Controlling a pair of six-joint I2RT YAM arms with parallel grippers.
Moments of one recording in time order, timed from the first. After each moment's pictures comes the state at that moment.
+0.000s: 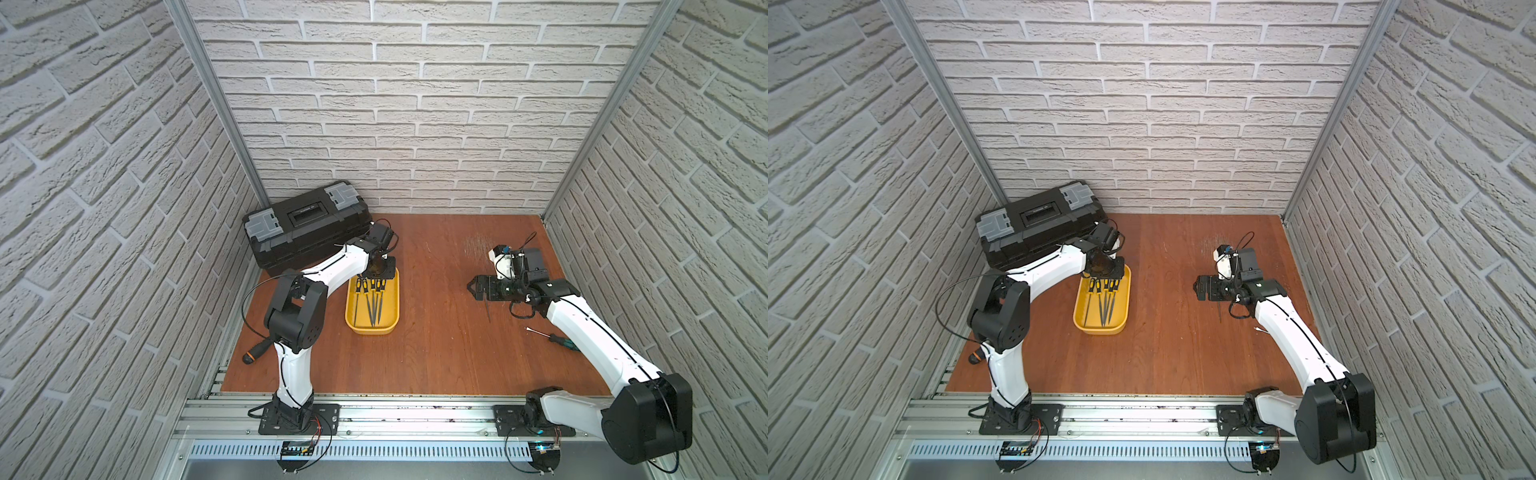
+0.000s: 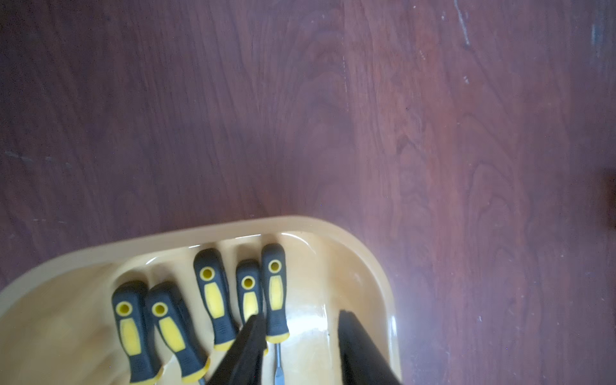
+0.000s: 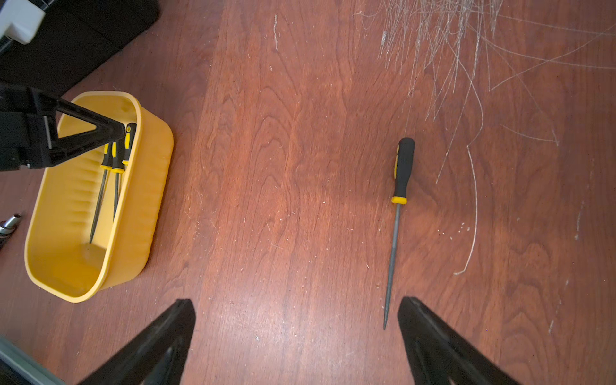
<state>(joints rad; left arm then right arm) -0.51 1.95 1.50 -0.68 0.02 -0.37 0.13 1.22 0.94 -0.65 -0.22 0.19</state>
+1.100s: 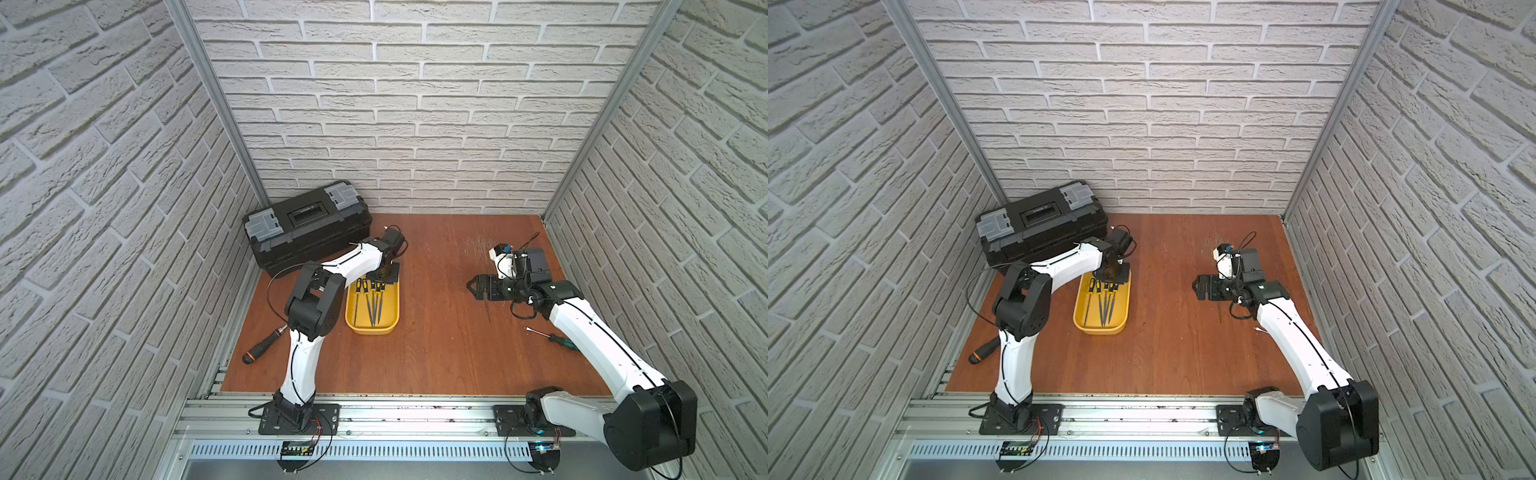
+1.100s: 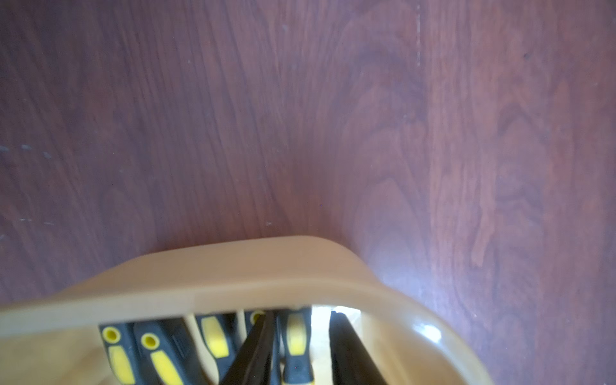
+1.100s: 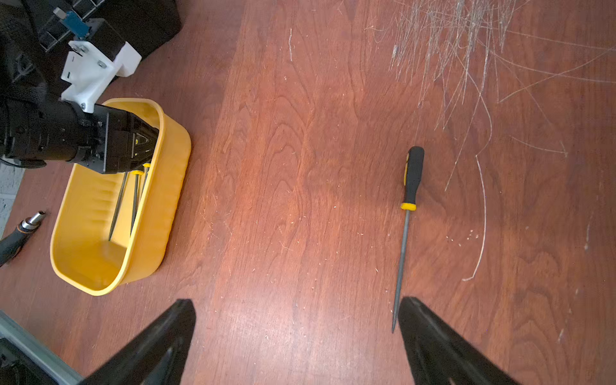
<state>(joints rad) -0.55 2.10 1.62 -0.80 -0.11 -0.38 0.13 1.19 0.94 -0.64 -0.25 0.19</state>
